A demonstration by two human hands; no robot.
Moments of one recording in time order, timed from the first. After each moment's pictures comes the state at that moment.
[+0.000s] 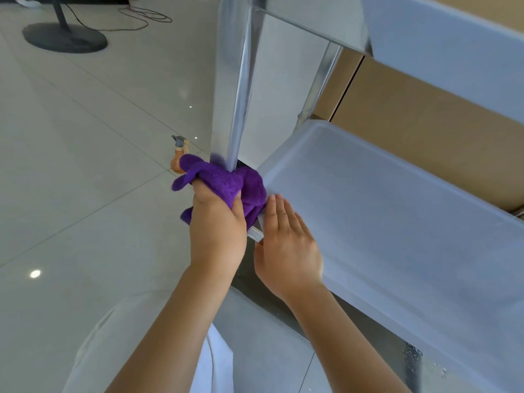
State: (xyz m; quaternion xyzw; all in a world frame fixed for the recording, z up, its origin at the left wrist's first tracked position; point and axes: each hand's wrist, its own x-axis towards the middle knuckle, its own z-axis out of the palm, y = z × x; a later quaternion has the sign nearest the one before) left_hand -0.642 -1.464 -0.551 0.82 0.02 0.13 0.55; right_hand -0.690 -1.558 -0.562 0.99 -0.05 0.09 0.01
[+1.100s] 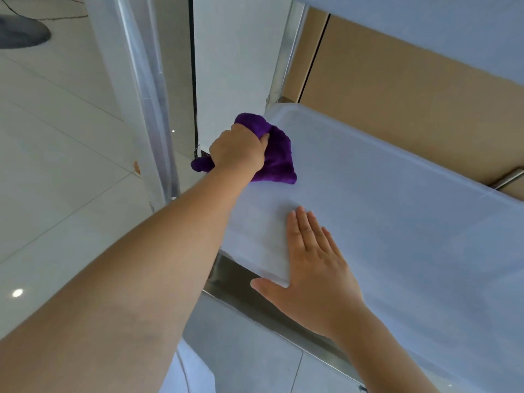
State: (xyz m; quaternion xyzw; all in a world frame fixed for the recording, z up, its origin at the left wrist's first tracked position) left_hand -0.502 -1.592 -0.541 0.97 -0.08 -0.01 0.23; right_hand -0.725 -1.630 -0.539 0.99 -0.09 -0.06 -0.05
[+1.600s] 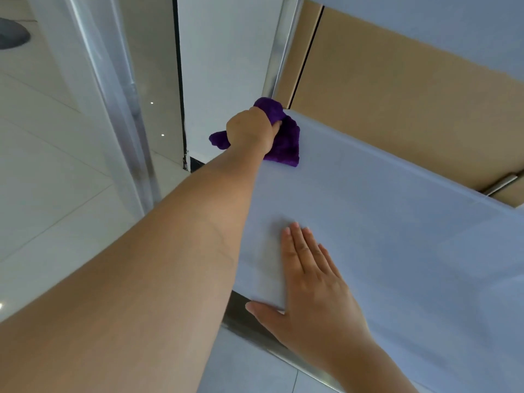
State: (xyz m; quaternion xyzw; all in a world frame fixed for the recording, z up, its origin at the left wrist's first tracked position) left_hand -0.455 -1.643 -0.530 0.96 -0.17 0.04 0.21; right_hand -0.726 -1.629 -0.554 0.99 -0.11 -0.03 -0.05
